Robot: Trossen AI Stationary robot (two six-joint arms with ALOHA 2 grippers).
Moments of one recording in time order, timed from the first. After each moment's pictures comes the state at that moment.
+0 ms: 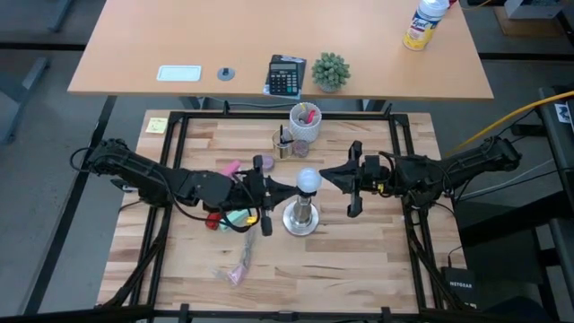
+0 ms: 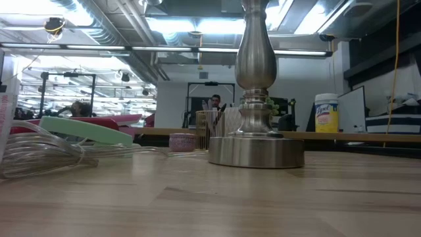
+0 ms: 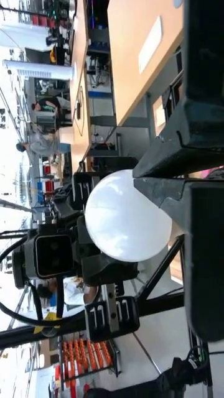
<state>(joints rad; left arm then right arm) -0.34 1.49 1.38 0.07 -0.57 -0.03 0.33 1.07 0.92 0.30 0.37 0.02</state>
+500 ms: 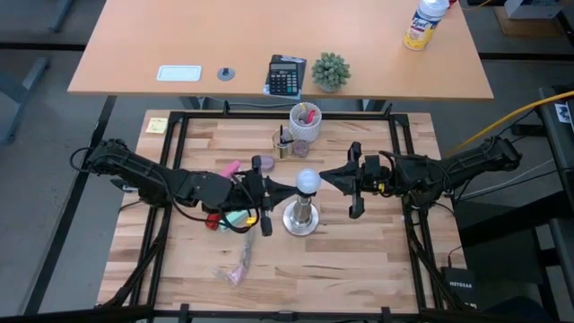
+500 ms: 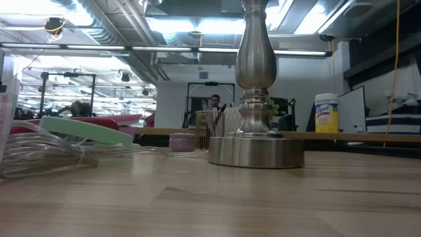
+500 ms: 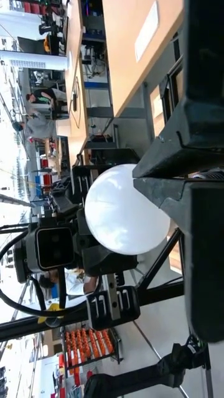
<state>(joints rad) -0.35 1.49 1.38 0.06 -0.60 -0.04 0.33 1.07 0.93 0.28 0.35 0.06</state>
